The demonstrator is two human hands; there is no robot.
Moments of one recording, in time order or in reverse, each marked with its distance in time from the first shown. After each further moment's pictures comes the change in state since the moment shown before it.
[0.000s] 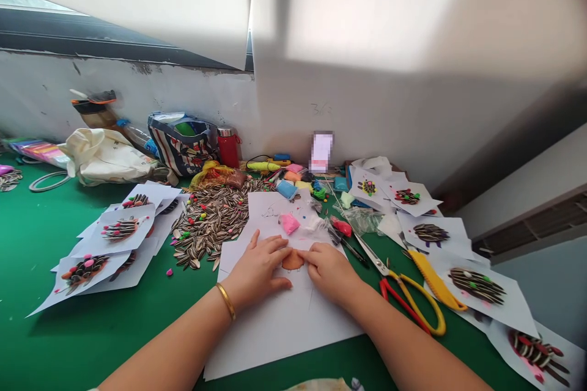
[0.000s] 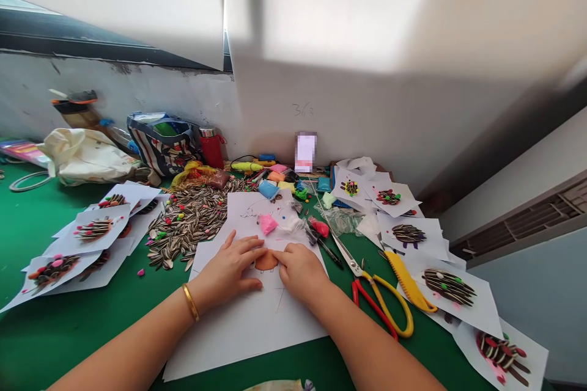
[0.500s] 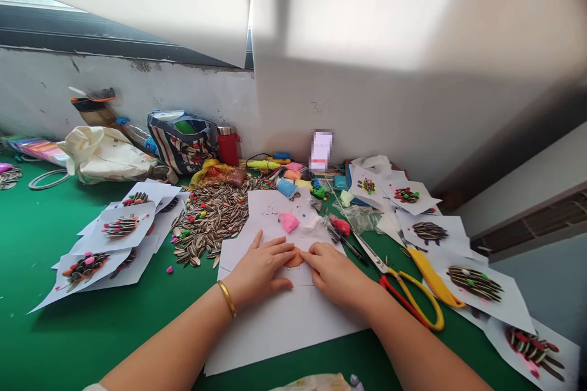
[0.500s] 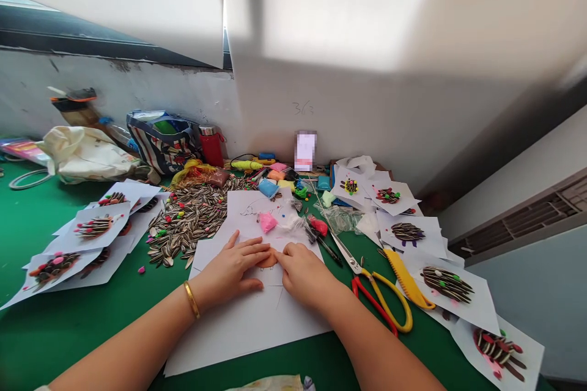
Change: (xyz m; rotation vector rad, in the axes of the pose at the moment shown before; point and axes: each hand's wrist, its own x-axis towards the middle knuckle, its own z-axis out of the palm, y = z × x) left_hand 0.000 0.001 0.001 -0.033 -0.053 0.073; right_hand -0.012 -0.012 -0.028 -0.019 -0.156 -0.087
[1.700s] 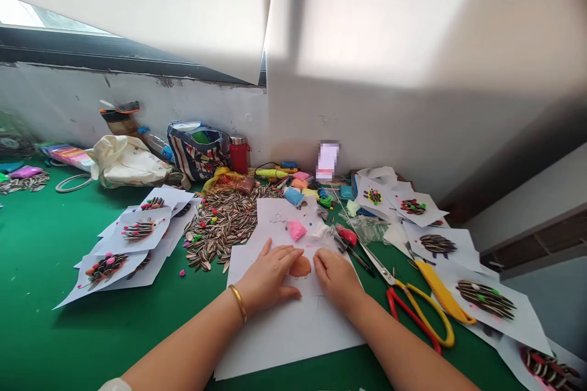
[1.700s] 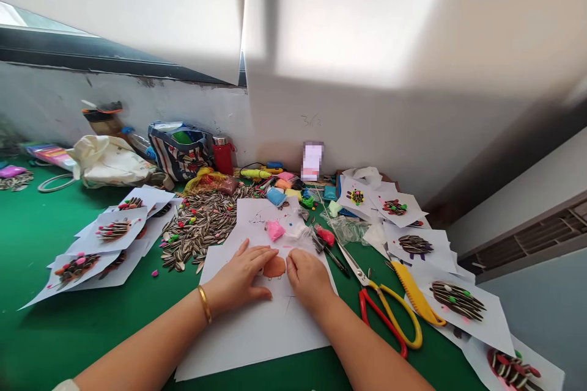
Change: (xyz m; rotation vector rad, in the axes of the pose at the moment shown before) left_hand -0.003 -0.004 0.011 -0.071 0.079 -0.056; right_hand 0.014 0.005 0.034 0.118 0.489 0.099
